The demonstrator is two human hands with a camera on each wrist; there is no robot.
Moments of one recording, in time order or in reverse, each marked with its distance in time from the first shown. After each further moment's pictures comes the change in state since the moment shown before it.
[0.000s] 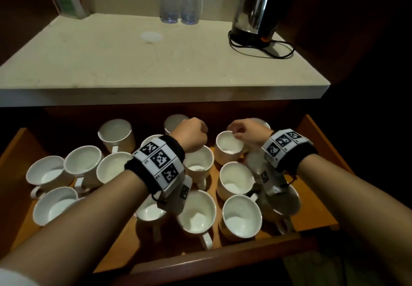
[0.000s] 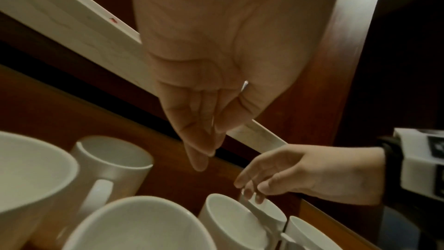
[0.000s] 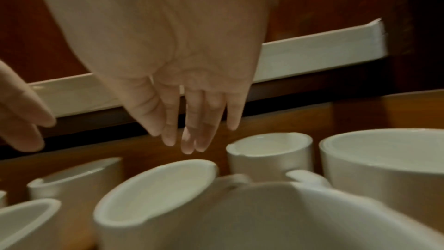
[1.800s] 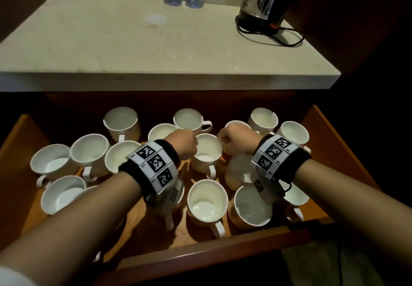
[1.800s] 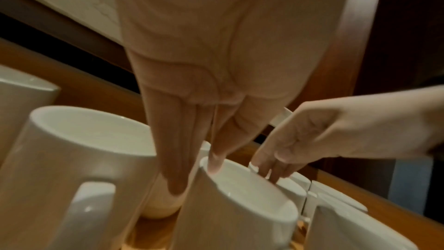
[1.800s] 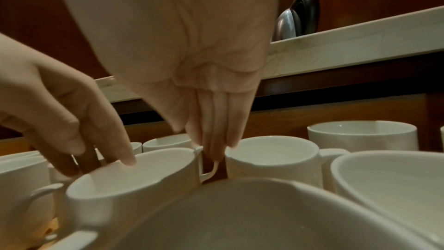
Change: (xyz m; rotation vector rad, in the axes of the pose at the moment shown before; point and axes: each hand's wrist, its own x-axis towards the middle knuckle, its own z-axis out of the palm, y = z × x) left_hand -0.006 -0.053 0.016 0.283 -0.174 -0.035; right_hand -0.018 -0.055 0.041 -0.269 -0.077 -0.036
